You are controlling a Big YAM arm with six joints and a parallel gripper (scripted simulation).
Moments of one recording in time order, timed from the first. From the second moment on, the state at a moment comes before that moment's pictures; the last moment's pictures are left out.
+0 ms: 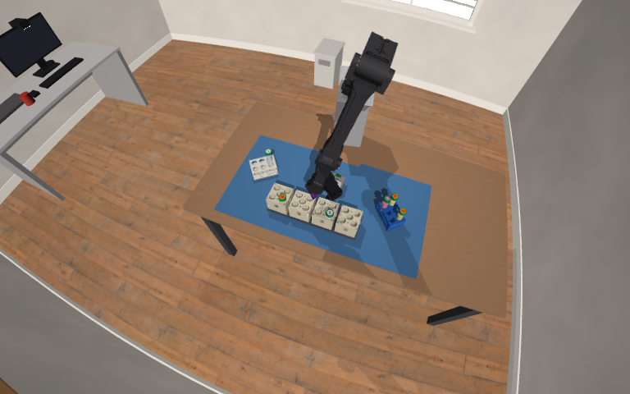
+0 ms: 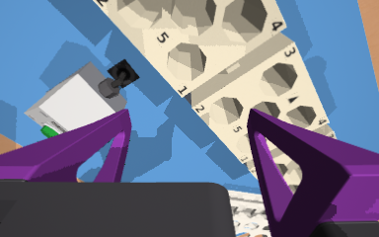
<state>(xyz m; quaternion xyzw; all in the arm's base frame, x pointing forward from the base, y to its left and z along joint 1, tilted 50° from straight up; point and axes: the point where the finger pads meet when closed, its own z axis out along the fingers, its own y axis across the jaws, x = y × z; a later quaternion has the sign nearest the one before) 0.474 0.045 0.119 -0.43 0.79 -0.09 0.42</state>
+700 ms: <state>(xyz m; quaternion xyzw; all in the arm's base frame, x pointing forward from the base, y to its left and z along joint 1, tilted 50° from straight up) 0.411 0.192 0.099 -0.75 0.50 -0.27 0.33</state>
